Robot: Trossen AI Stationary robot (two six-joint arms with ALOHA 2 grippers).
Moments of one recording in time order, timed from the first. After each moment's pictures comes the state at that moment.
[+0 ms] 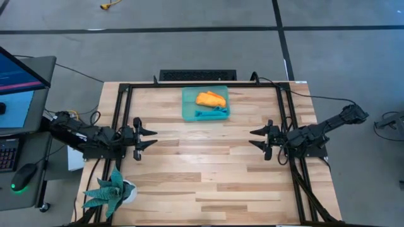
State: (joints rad) left arm -0.37 0.09 0.01 0.09 -0.49 -0.05; right arm 0.40 0.30 0.02 0.04 0.55 0.28
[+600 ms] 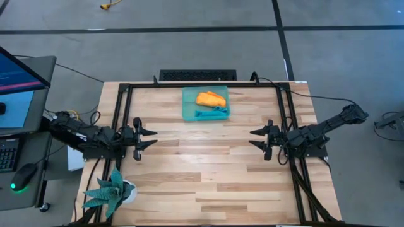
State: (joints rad) left arm -0.37 0.09 0.01 0.09 -0.49 -0.04; right arm 0.40 0.30 0.02 0.04 0.55 0.28
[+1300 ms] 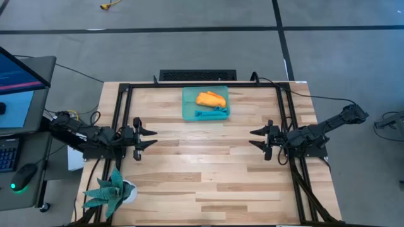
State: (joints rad) left arm -0.37 0.09 0.01 0.09 -0.49 -0.04; right arm 0.40 0.30 0.02 0.04 0.55 0.28
